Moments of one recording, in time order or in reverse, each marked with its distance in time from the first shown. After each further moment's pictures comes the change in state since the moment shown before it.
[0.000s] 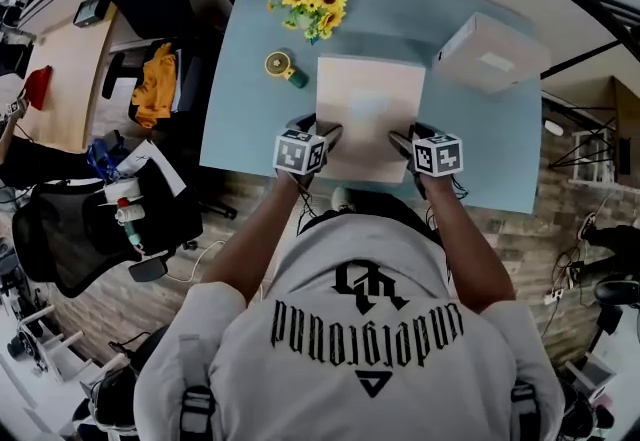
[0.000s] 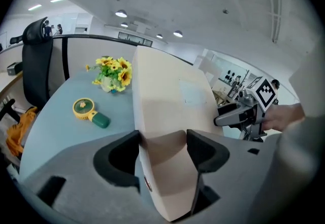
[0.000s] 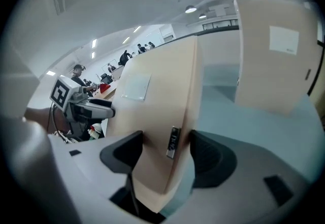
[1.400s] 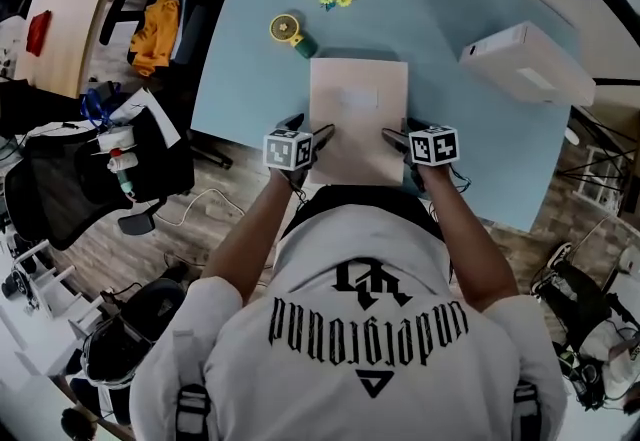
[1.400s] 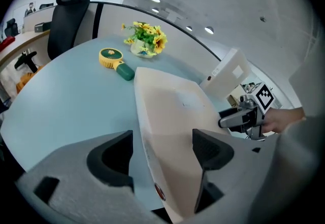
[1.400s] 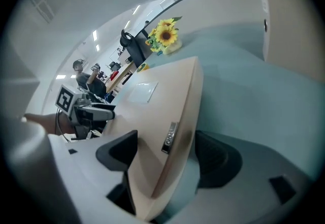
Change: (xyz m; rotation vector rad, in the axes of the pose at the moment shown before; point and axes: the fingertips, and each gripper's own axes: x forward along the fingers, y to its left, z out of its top) left arm 0.032 0.046 -0.100 -0.307 0.107 0.113; right arm 0.086 -0.020 -0.060 0.044 0.263 0.201
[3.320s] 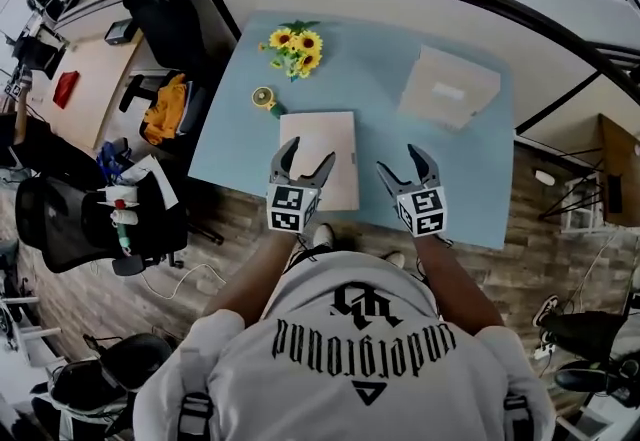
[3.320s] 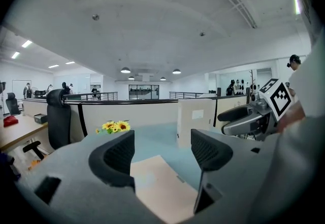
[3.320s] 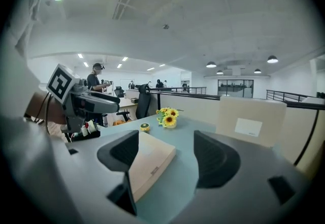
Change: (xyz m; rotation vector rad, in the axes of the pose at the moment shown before) left arm -0.147 -0.235 0.105 0.511 -0.666 0.105; right arm -0.267 0.063 0.029 -0.492 -0.706 -0.286
